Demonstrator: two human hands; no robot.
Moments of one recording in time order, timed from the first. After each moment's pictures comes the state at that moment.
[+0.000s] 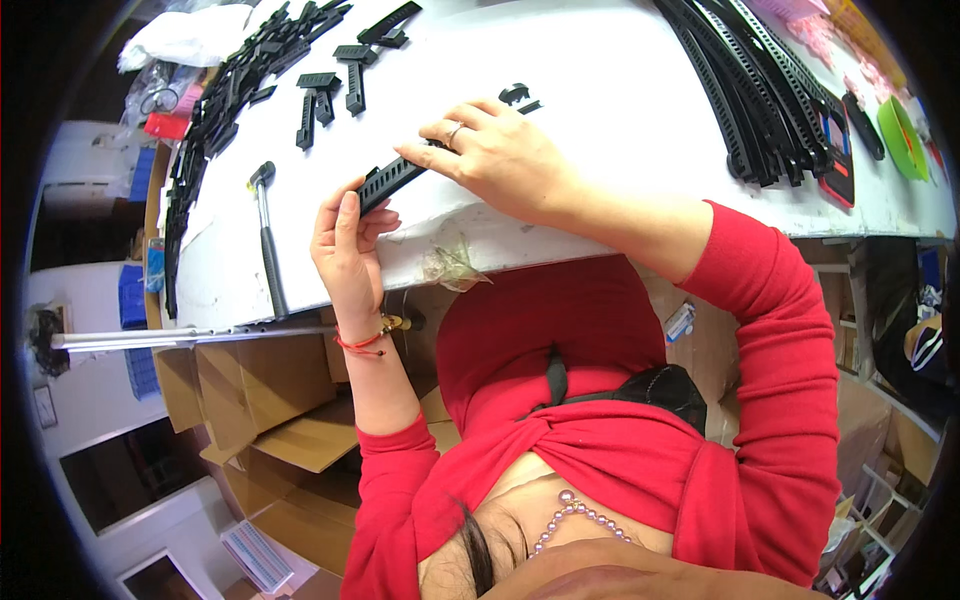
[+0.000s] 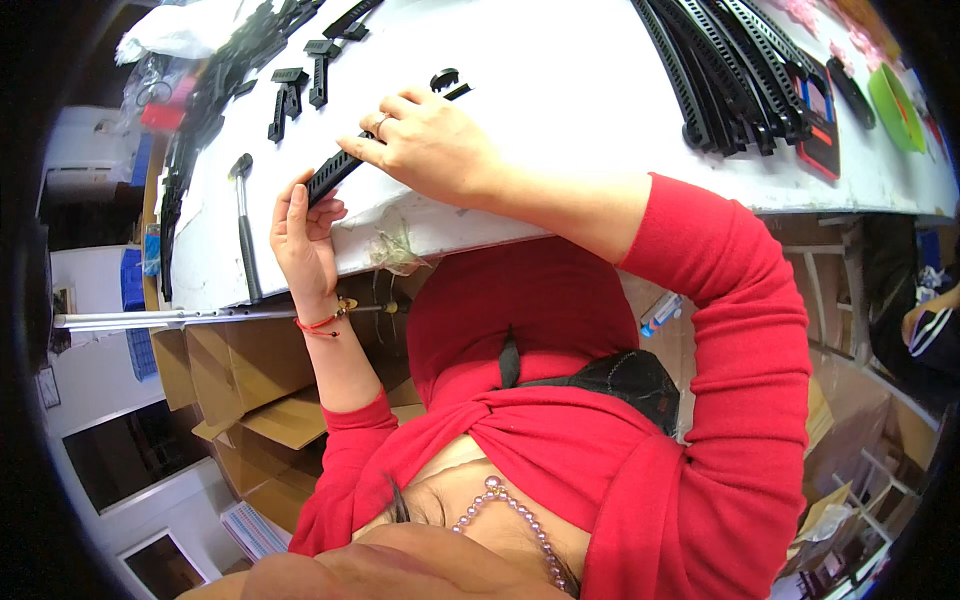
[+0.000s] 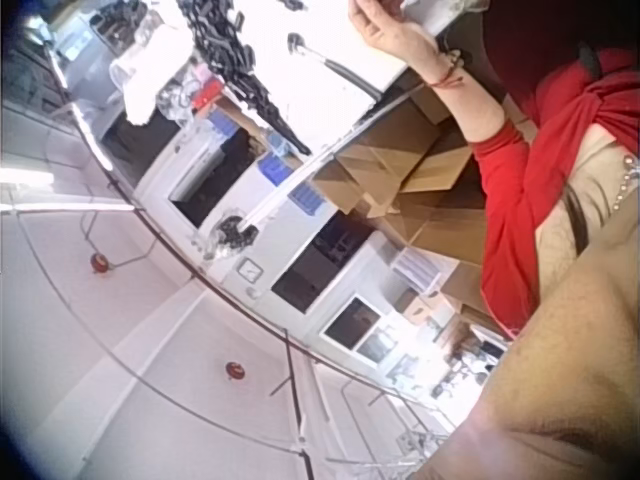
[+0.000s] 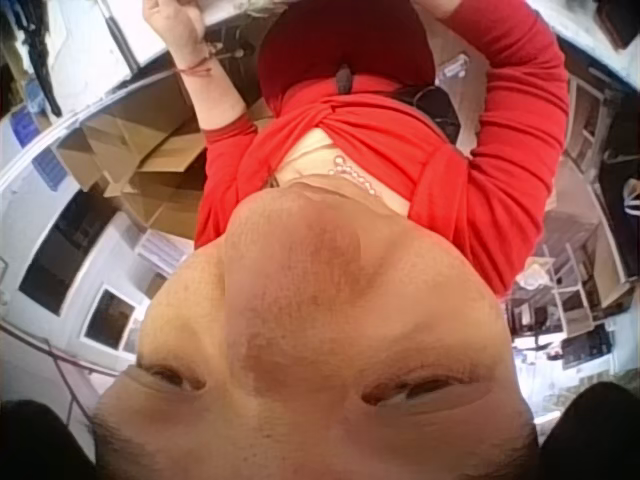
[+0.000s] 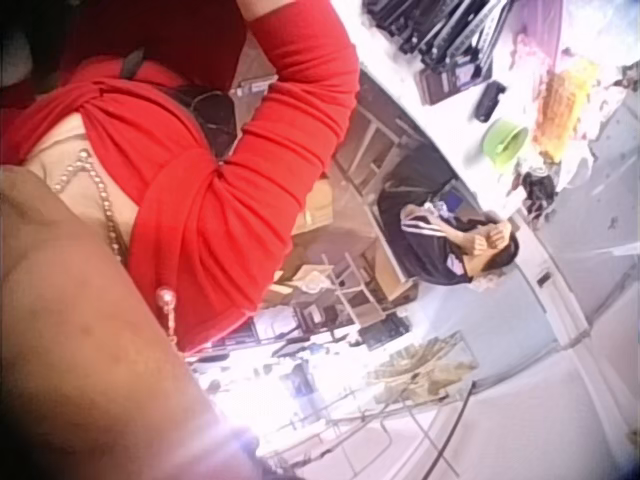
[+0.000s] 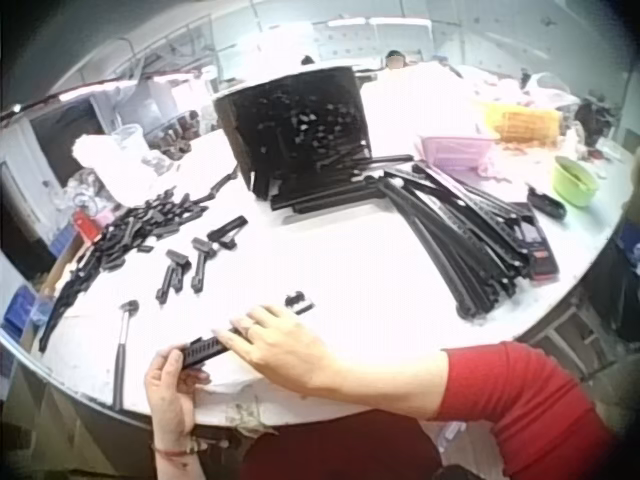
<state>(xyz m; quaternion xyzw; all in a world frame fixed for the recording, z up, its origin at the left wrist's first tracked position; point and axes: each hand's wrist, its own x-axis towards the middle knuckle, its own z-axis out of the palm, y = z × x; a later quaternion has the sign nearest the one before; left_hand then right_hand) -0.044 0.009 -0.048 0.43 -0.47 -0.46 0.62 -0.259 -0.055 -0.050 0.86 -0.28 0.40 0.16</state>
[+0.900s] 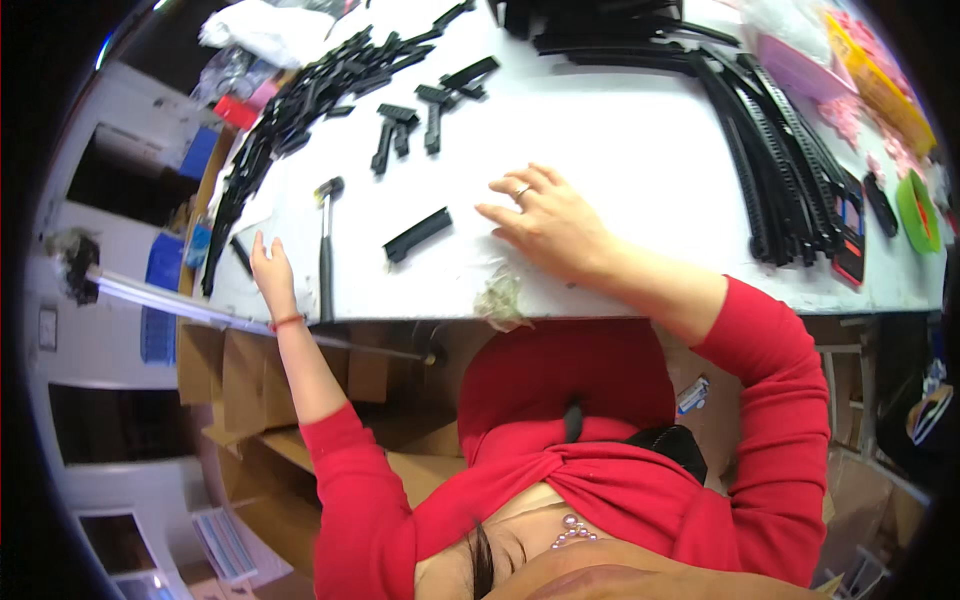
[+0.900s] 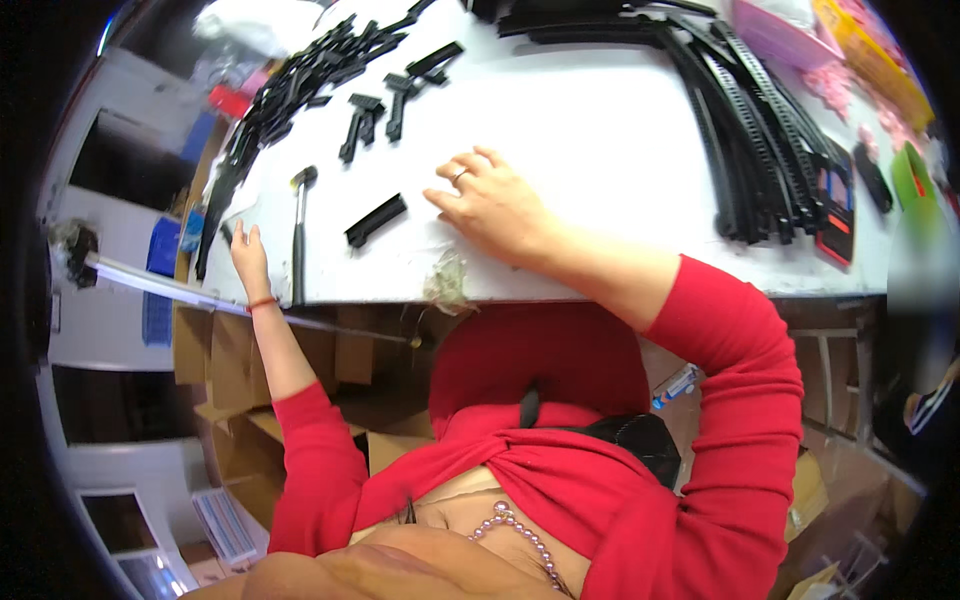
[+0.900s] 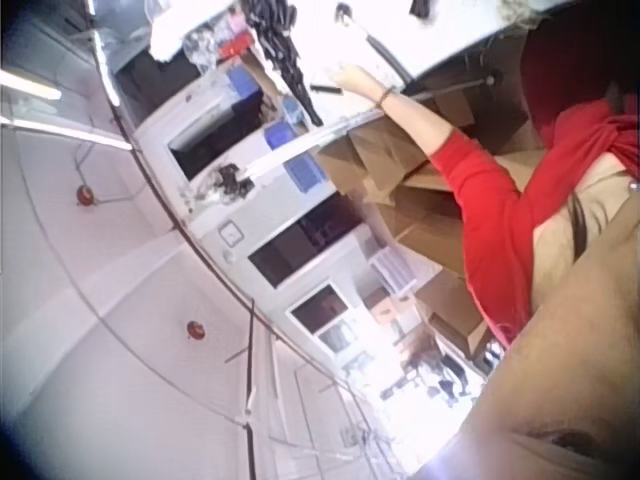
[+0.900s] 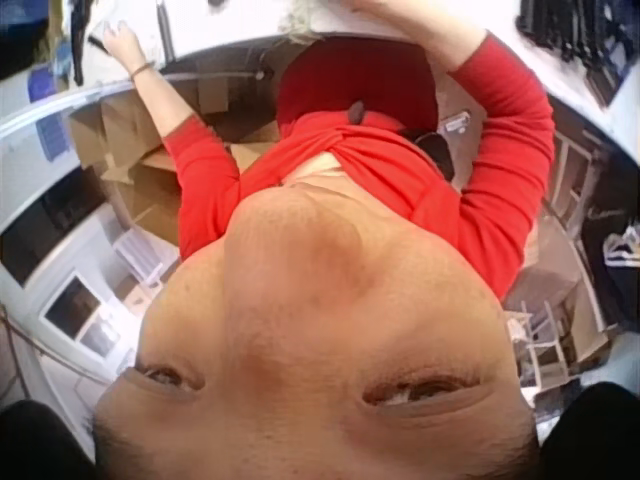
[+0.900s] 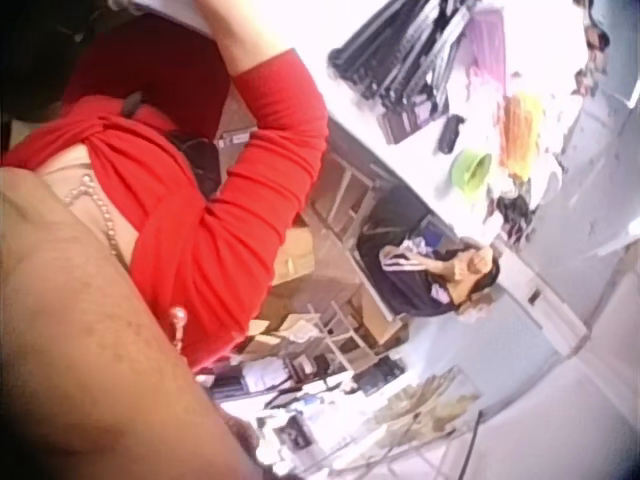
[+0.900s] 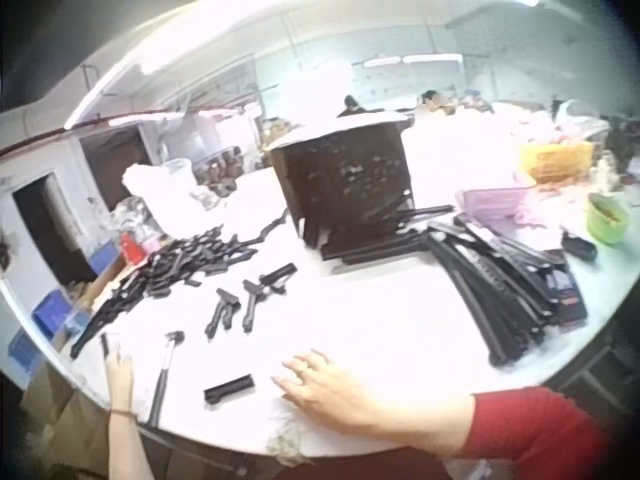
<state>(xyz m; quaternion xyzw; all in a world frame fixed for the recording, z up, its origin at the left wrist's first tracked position) 0.226 -0.047 -0.055 0.77 -0.49 0.09 0.41 -0.256 -0.049 -0.056 0.89 -0.30 0.35 0.04</state>
